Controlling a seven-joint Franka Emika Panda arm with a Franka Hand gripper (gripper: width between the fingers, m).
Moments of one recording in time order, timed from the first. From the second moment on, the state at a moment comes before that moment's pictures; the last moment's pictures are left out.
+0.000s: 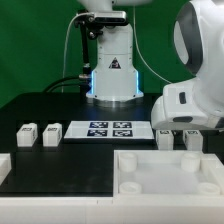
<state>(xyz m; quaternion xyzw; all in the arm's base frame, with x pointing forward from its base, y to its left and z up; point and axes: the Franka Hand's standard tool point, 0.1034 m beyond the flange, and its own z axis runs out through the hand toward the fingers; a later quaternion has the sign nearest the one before) 0.414 0.158 0.028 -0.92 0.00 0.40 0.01</state>
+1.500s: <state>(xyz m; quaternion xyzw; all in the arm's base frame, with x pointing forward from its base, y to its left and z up) 0.398 0.168 0.007 -0.91 0.01 0.41 0.01</state>
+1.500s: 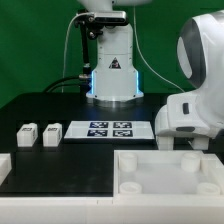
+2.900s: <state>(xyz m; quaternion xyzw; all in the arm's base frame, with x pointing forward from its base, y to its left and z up) 0.504 0.126 0.122 -1.00 -0.01 -0.03 0.05</state>
